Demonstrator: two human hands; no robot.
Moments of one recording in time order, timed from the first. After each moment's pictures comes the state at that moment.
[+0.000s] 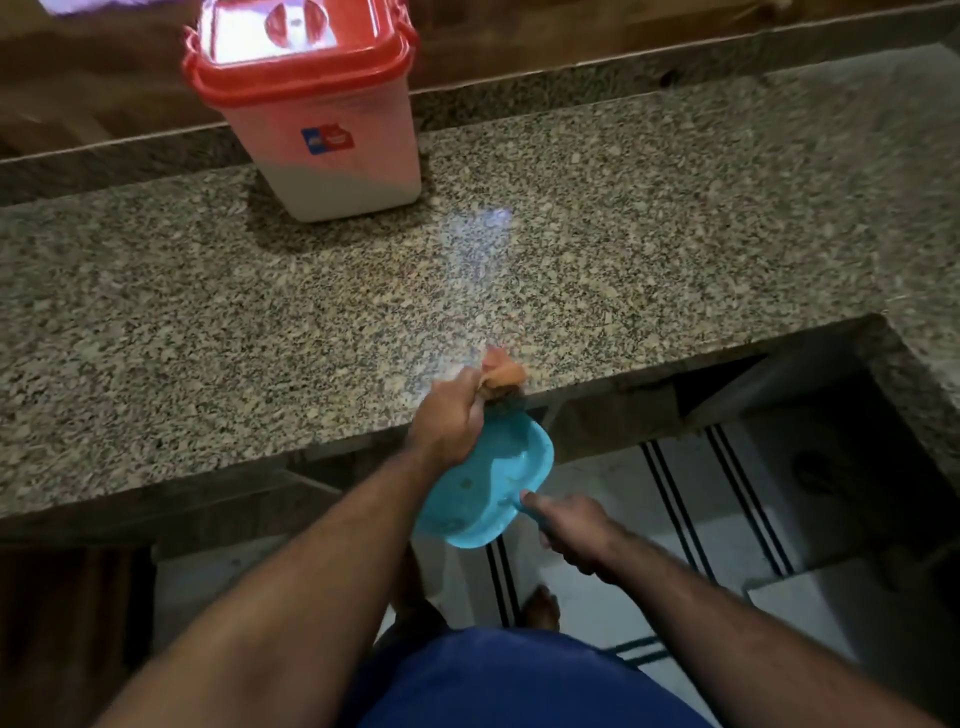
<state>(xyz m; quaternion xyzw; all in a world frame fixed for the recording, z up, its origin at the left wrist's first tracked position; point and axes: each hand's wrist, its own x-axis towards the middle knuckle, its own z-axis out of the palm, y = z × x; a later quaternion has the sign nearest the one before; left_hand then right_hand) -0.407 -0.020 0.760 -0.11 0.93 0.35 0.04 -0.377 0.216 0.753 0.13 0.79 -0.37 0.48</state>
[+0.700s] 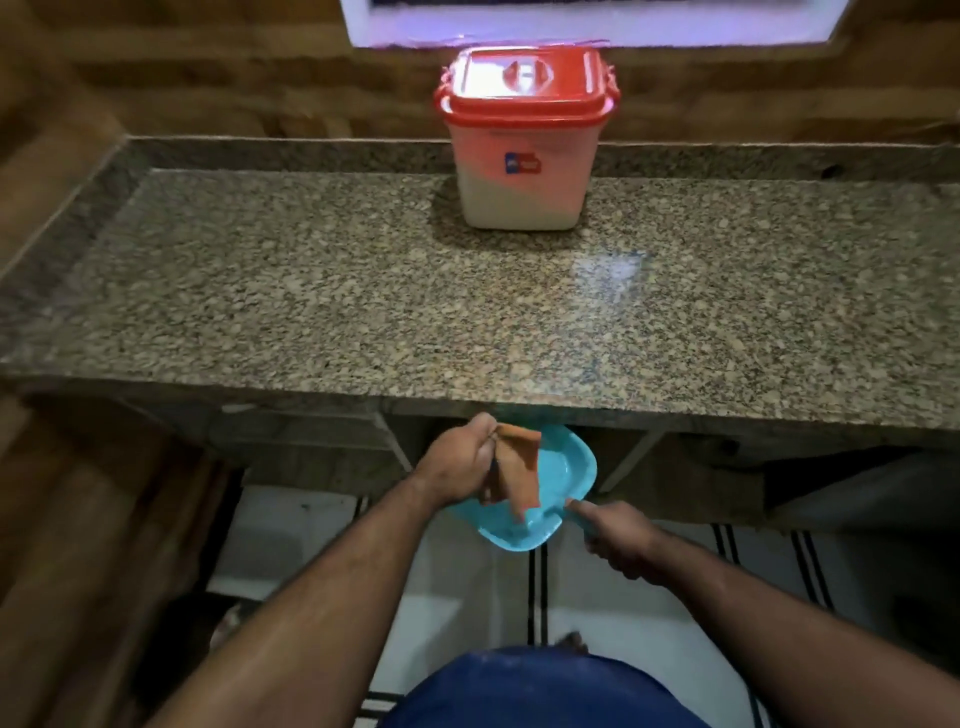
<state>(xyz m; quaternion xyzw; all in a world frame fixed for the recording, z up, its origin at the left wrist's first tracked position) -0.246 -0.087 0.792 -0.22 0.89 0.39 0.07 -0.350 0.166 0.752 0.01 0.81 -0.30 0.51</state>
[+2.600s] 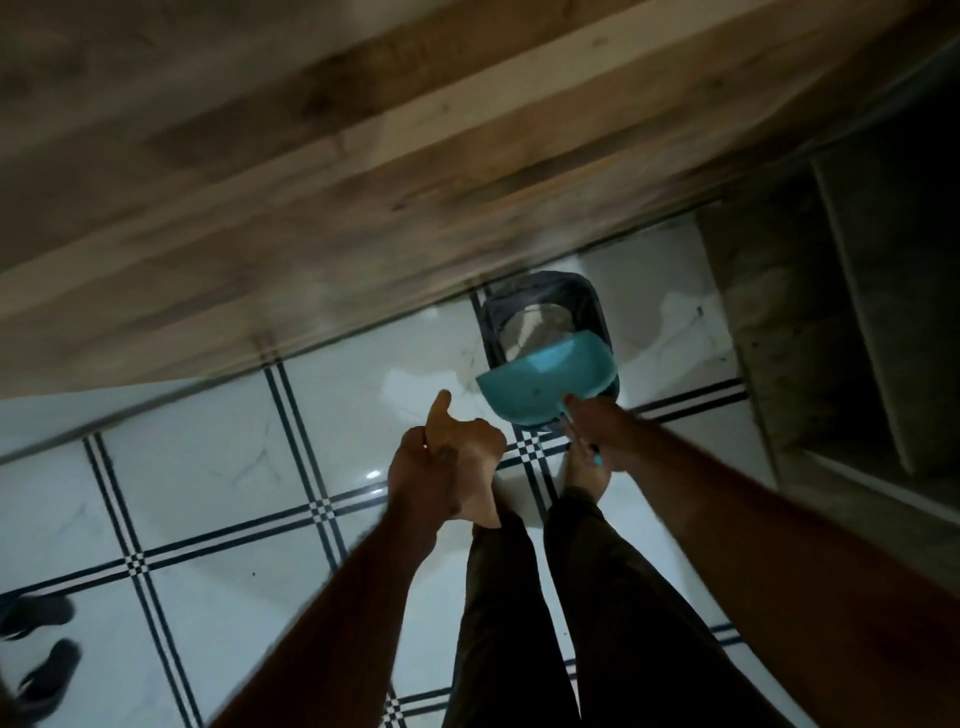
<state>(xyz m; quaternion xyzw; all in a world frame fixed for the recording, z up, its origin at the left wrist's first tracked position) 0.417 -0.287 0.515 -0.81 -0.06 0.53 -0.25 0.211 -0.388 0.369 -0.23 0.71 0.11 0.65</state>
